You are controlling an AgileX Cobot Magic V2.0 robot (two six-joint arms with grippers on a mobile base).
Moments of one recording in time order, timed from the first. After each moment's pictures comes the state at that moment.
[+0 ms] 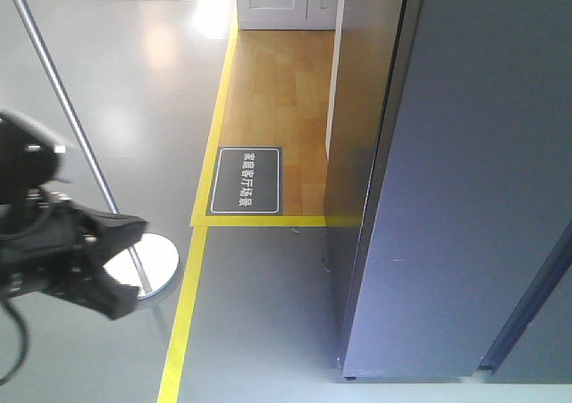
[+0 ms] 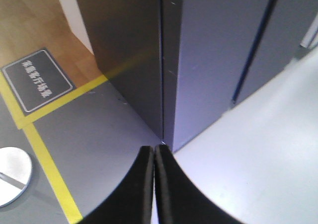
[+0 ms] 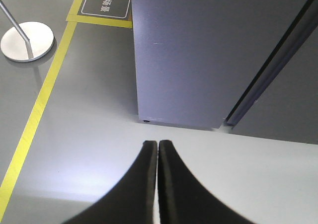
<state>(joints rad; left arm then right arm) -0.46 1.01 -0.75 -0.30 0.43 0.30 -0.01 0.33 -0.52 0.08 0.99 -0.14</state>
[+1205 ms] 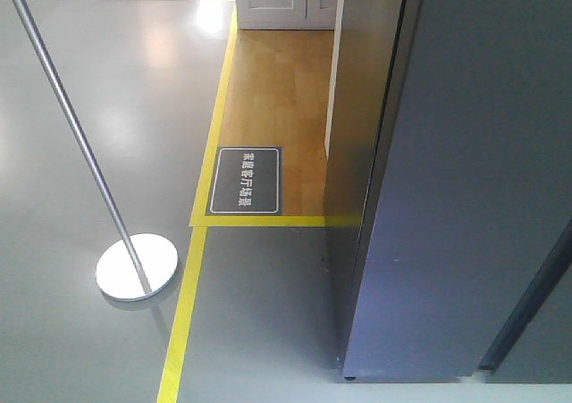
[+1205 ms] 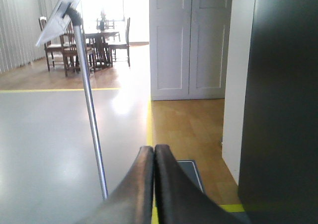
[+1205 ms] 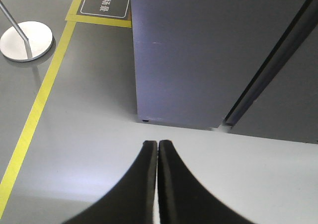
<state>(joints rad) -0.01 -0.01 0.02 0.04 0.07 -0.08 -0.01 0.33 -0.51 0.08 0.99 -0.14</state>
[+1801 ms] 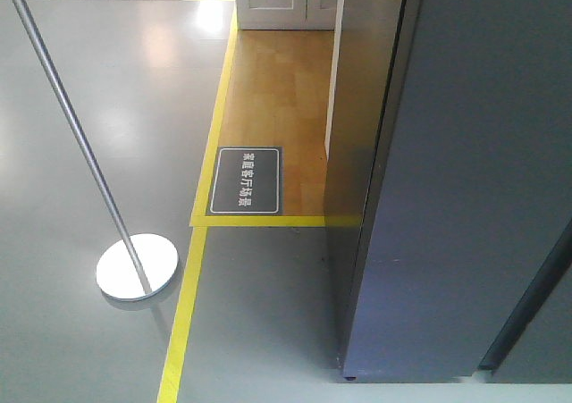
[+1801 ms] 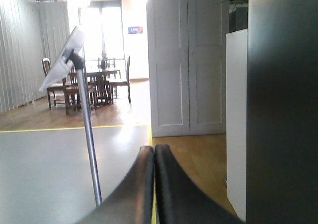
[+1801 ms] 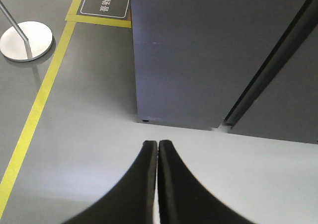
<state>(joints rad) -0.01 -0.01 0.02 0.05 -0.08 -0.09 -0.01 0.33 -0.51 0.08 0.99 -0.14</state>
